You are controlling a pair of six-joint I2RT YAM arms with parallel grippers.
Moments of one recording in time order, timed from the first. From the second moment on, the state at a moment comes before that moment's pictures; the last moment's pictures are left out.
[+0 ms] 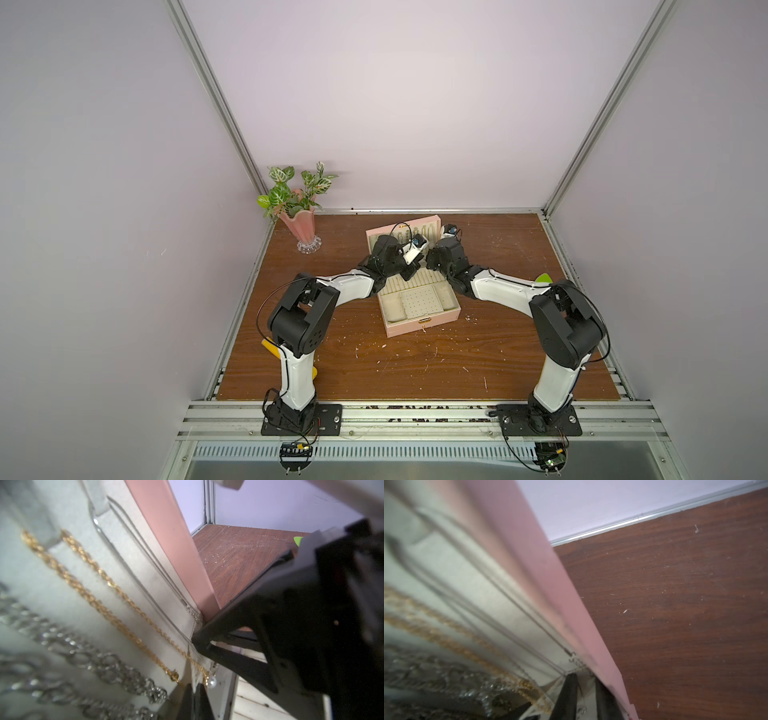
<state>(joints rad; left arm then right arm) -0.53 1.93 1.15 0.36 0.31 0.34 0.56 1.83 1.15 0.12 0.32 0.55</state>
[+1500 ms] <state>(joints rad) -0.53 1.93 1.15 0.37 0.32 0.32 0.56 1.78 1.21 0.07 0.32 0.51</state>
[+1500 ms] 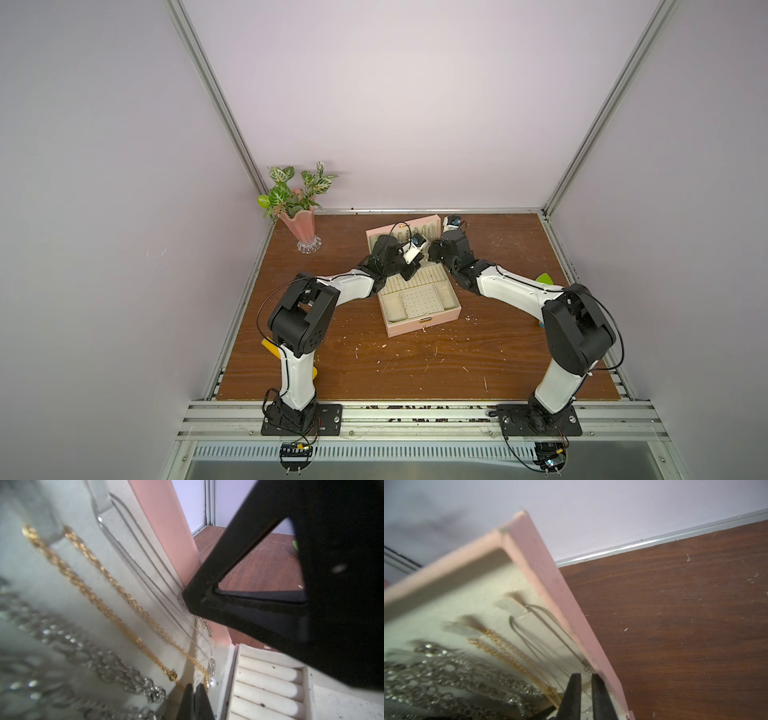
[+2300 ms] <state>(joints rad) -0.53 1.99 1.20 0.42 0.36 0.21 0.55 1.79 1.30 -0.15 0.39 0.48</state>
